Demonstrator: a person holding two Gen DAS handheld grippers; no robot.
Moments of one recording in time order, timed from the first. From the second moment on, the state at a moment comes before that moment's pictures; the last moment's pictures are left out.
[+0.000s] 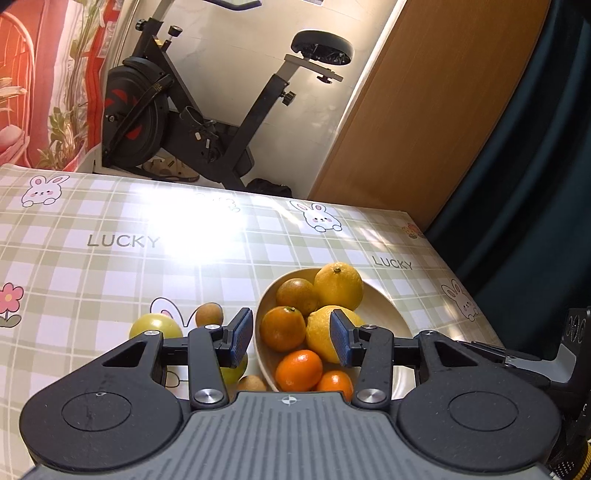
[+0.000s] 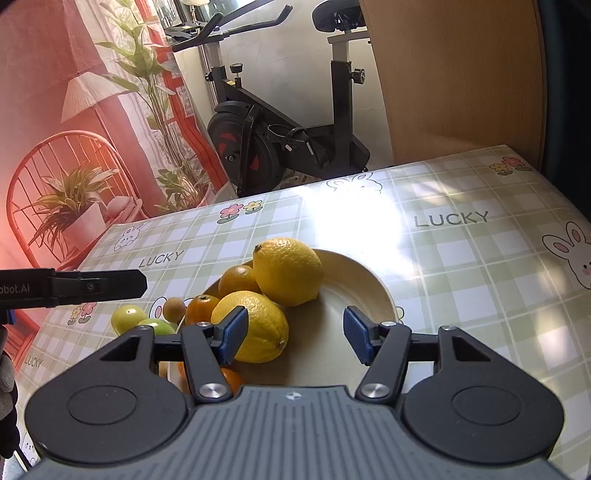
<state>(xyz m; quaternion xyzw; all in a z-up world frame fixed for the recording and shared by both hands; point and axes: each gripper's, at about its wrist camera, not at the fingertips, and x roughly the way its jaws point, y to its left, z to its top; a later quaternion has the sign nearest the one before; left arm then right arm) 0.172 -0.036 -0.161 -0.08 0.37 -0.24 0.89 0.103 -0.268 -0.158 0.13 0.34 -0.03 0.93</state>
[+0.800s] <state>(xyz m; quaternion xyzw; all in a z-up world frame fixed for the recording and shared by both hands) 0.177 0.072 -0.132 -0.08 0.32 -0.20 0.92 0.109 -0.162 -0.162 0.05 0.36 0.07 0.93</state>
